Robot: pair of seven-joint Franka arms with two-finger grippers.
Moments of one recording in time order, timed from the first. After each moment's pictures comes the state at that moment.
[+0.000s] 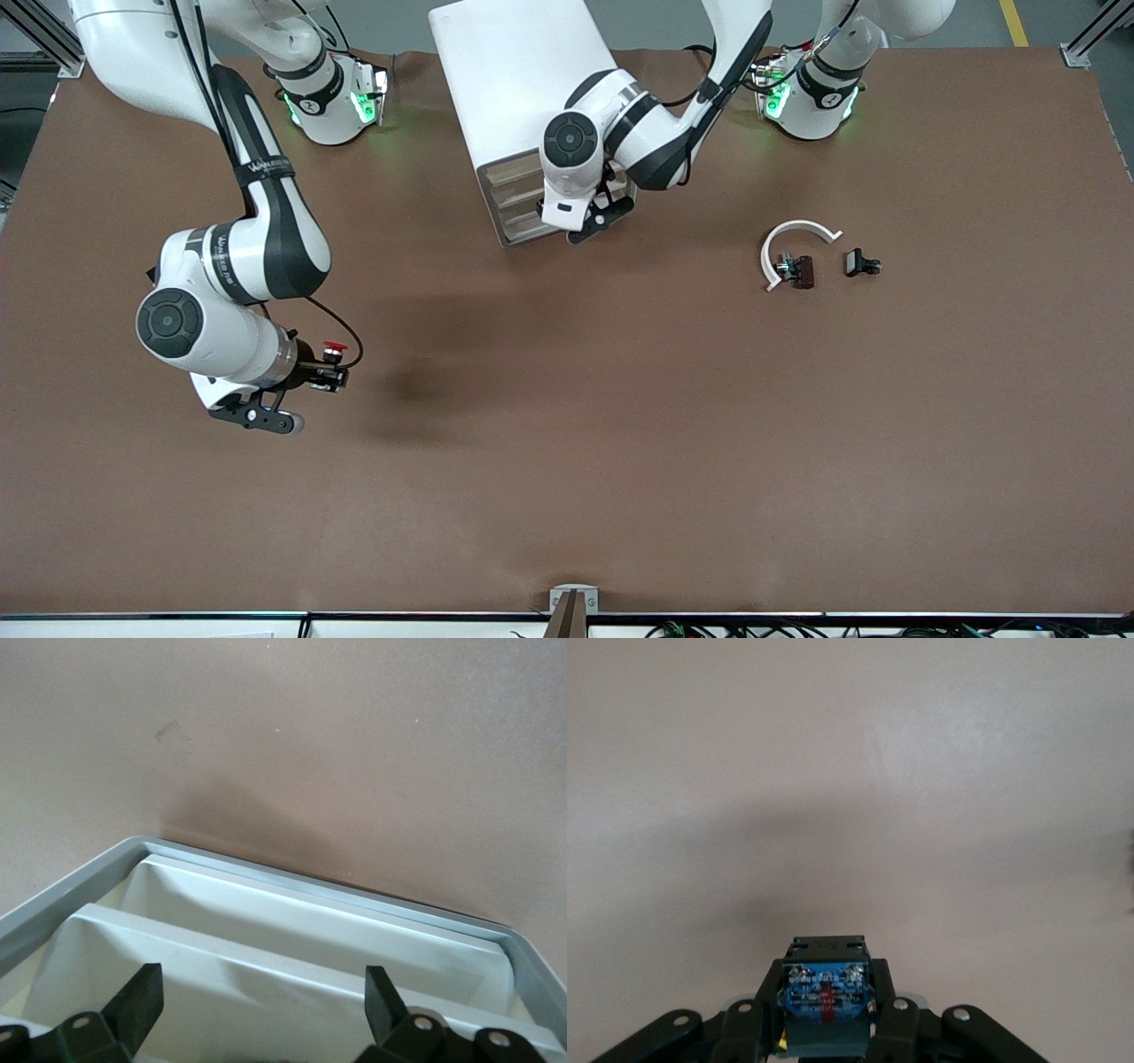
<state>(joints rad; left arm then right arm) -0.96 0.45 -0.03 -1.85 -0.29 2.08 -1.37 0.23 0.47 -0.07 -1.71 0.08 2.13 0.33</state>
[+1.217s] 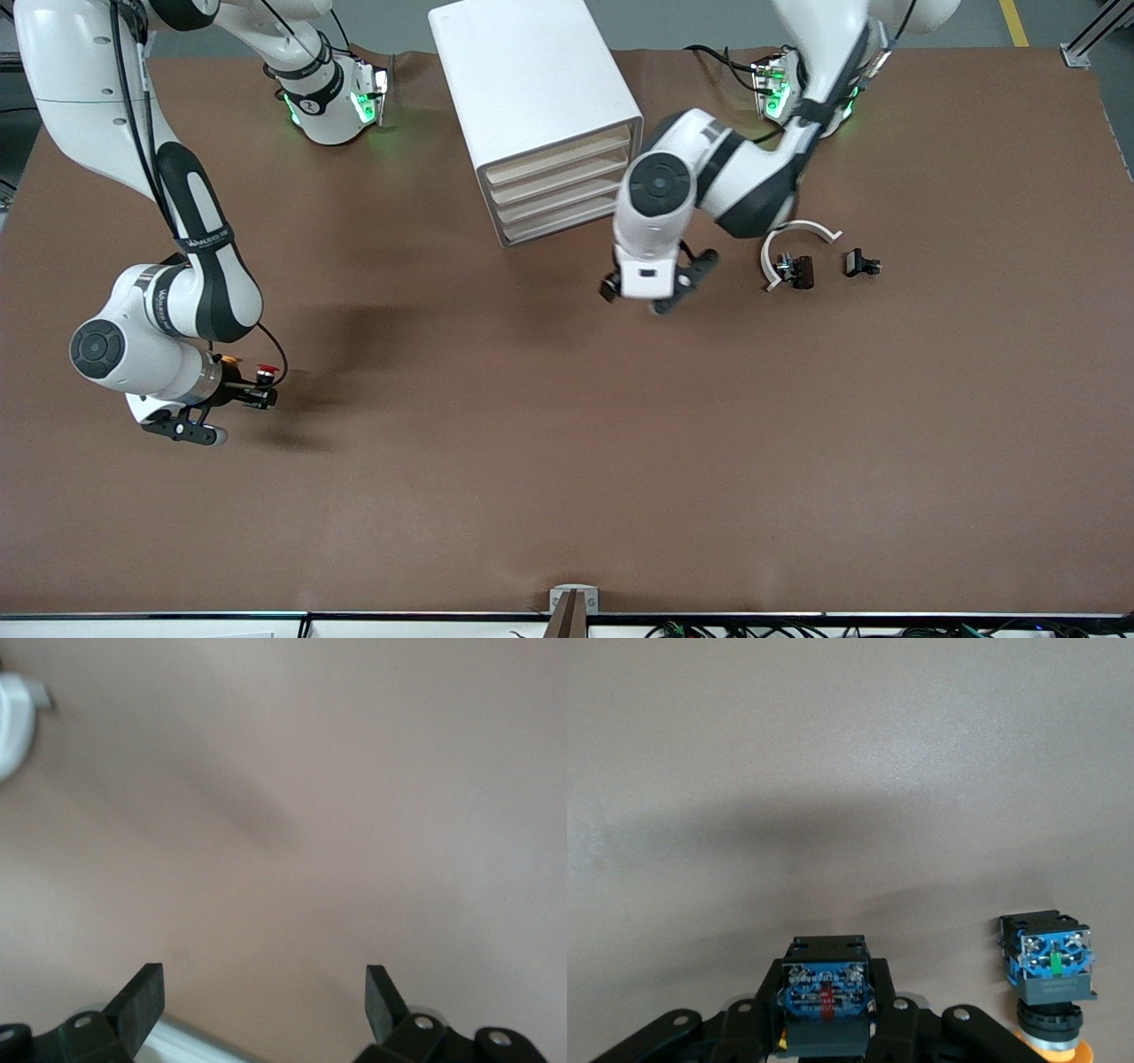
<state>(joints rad) -0.62 0.38 -0.05 -1.72 -0.03 2.01 -1.44 0.00 0.60 -0.07 -1.79 0.08 2.34 0.10</state>
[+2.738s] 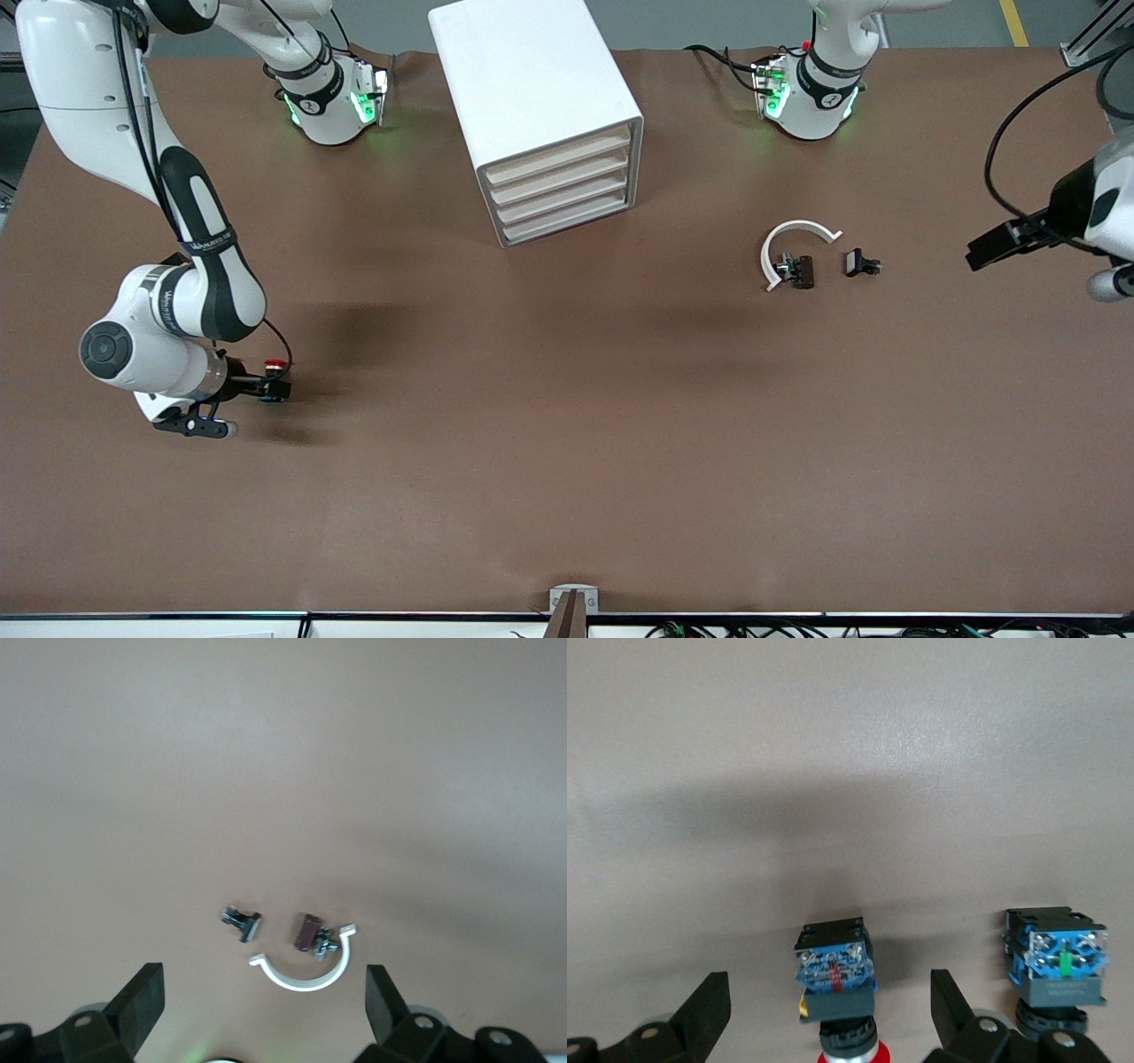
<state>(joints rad) -0.01 0.09 -0.05 -1.45 0.06 1.47 -0.25 0.00 0.59 -0.07 -1.79 0.08 2.30 0.03</state>
